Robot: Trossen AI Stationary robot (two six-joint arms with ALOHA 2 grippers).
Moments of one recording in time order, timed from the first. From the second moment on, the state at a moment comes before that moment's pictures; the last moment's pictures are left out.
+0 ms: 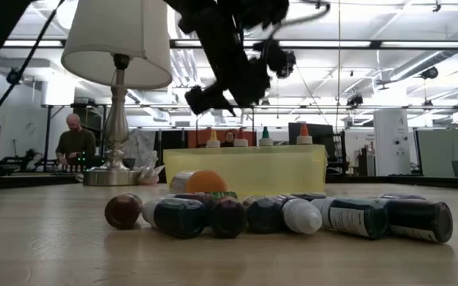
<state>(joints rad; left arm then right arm) -0.01 1.99 1.60 -0.54 -1.01 1.57 0.24 1.42 2.33 -1.57 0.32 0.53</state>
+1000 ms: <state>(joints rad) -0.19 1.51 1.67 -0.32 -1.05 1.06 0.24 1.42 2.33 -1.57 0.31 0.54</state>
